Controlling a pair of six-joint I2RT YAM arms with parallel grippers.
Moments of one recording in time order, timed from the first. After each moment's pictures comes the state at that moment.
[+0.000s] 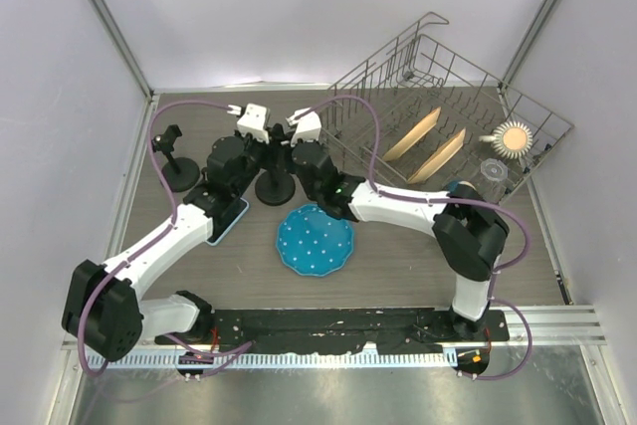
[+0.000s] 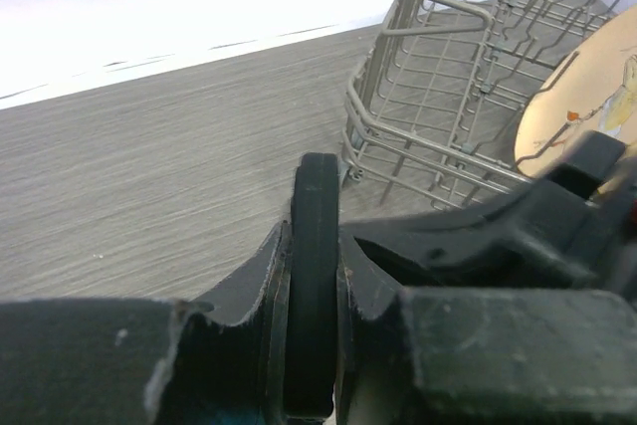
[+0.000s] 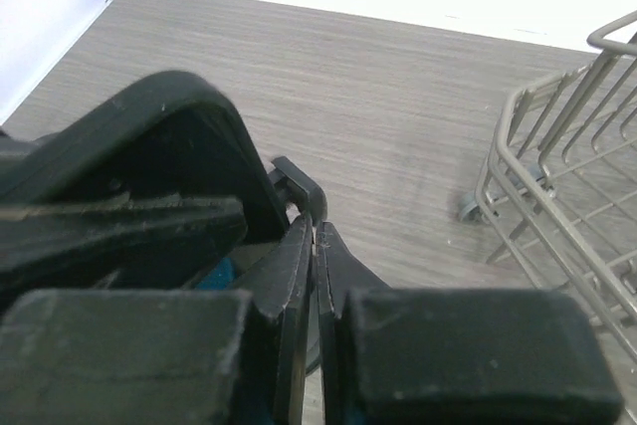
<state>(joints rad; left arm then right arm) -0.49 1.22 0.82 0.27 -0.12 -0.07 0.97 1.84 1.30 0.38 0.61 0.19</state>
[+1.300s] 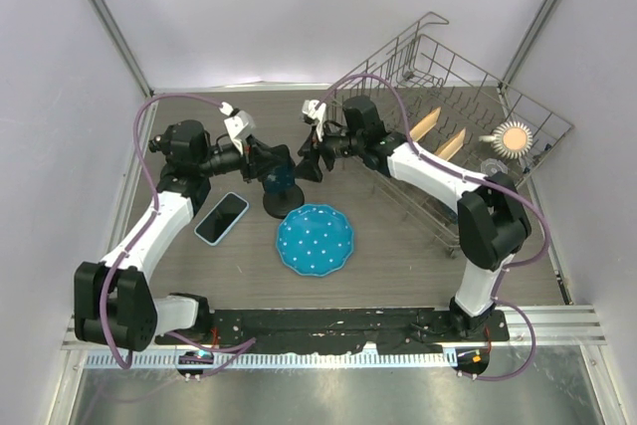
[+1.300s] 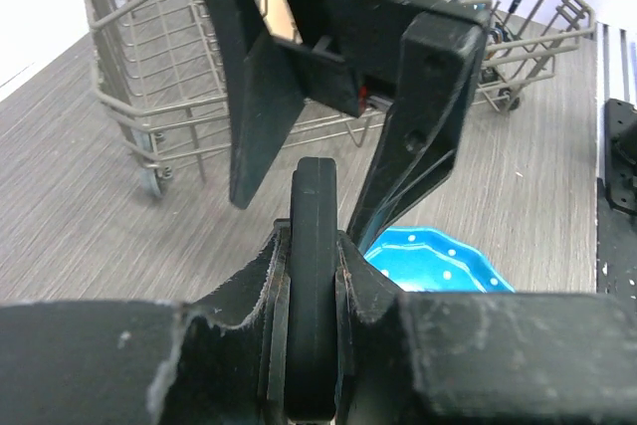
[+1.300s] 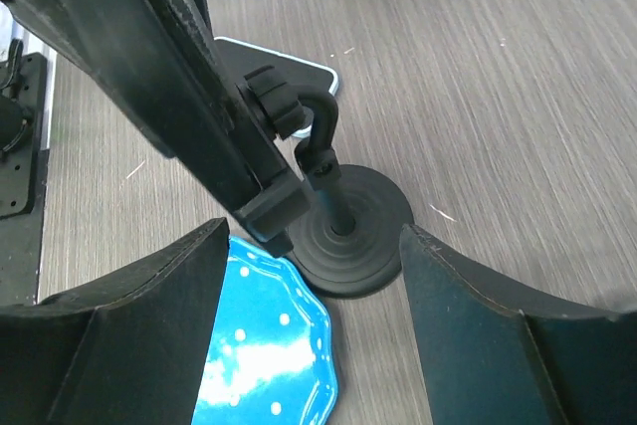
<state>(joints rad) -0.17 1.25 0.86 0.19 0.99 0.08 0.61 1.77 1.36 -0.03 -0.74 -0.19</state>
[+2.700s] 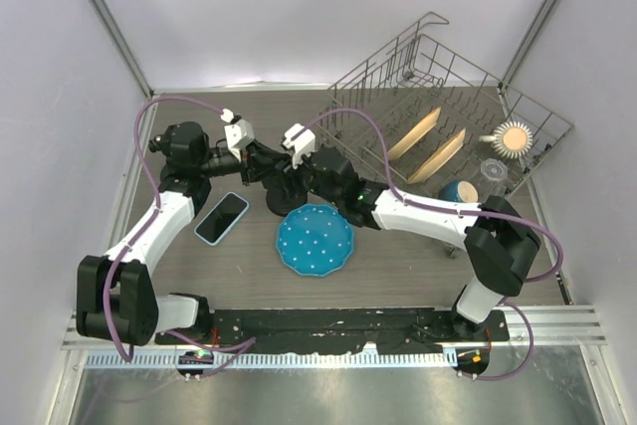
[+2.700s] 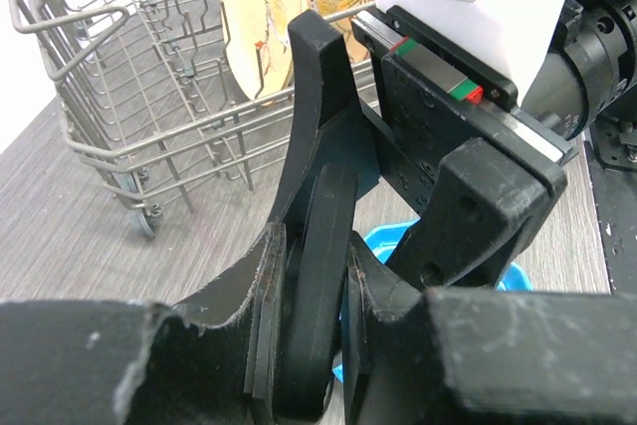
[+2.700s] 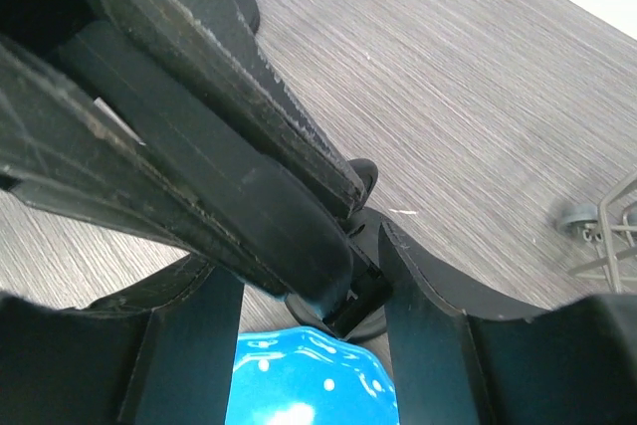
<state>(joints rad) -0.17 1.28 0.83 0.30 1.14 0.16 0.95 1.65 1.10 0.35 0.11 0.05</state>
